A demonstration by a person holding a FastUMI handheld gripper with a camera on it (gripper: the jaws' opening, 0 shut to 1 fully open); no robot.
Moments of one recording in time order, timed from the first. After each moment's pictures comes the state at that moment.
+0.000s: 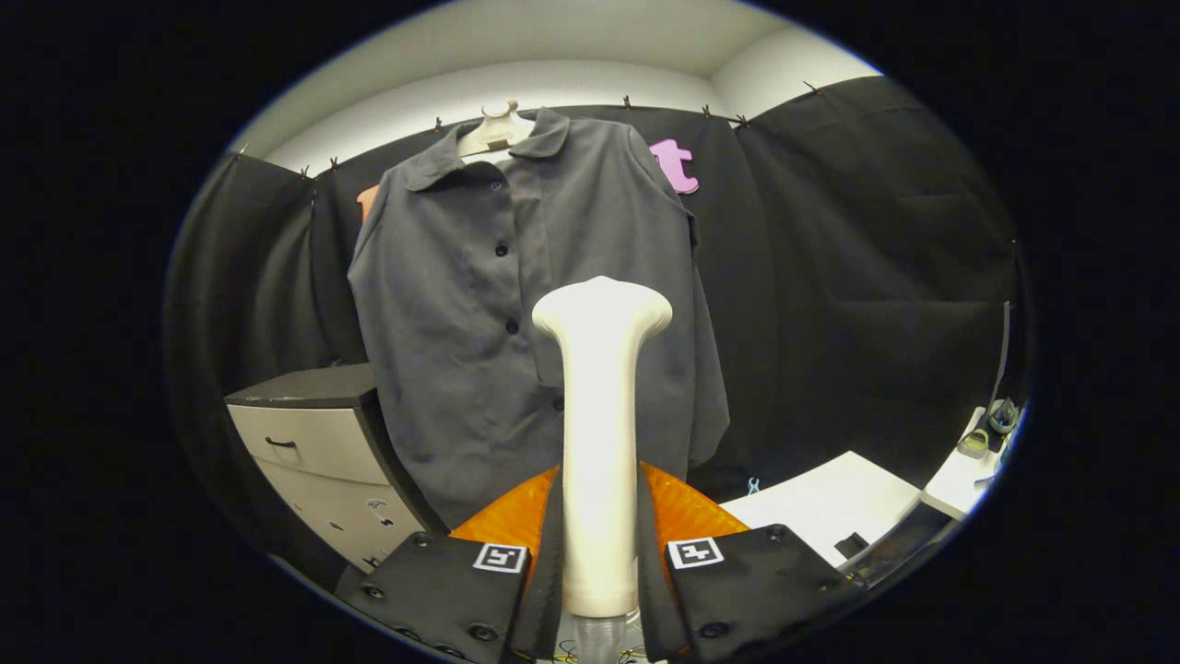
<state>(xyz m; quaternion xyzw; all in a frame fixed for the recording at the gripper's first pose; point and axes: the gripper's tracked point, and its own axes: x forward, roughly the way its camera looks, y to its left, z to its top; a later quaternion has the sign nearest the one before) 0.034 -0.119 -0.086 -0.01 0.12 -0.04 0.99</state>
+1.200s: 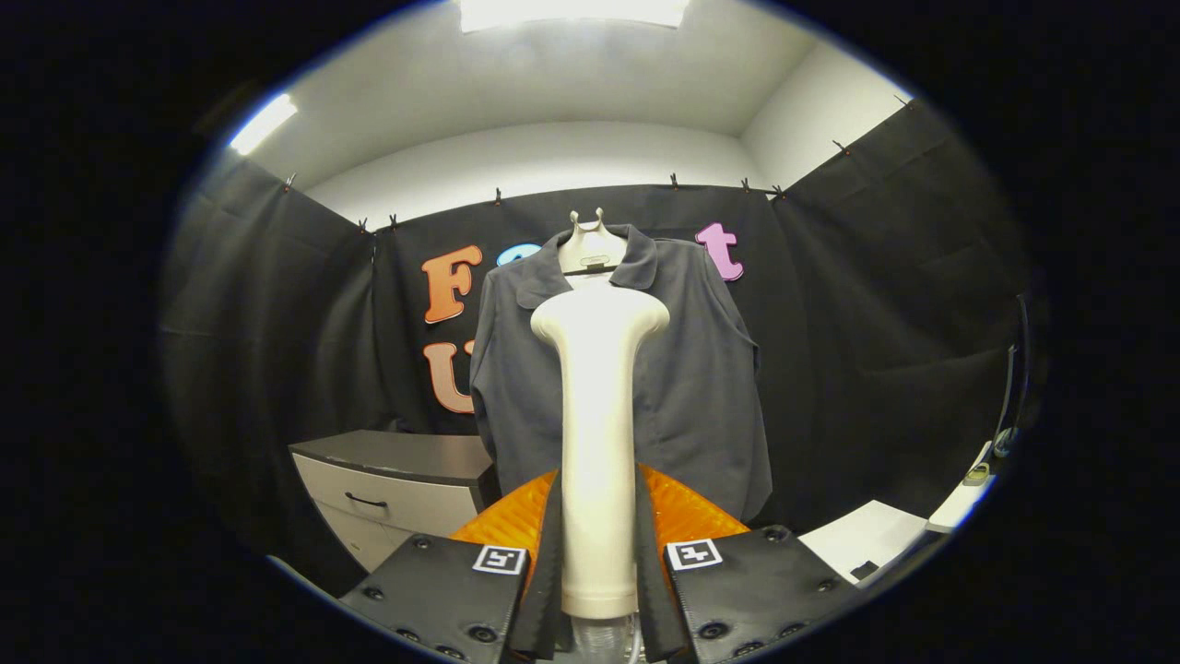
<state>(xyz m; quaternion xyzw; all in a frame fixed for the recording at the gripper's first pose) -0.030 -0.021 0.016 -0.01 0.01 0.02 1.00</state>
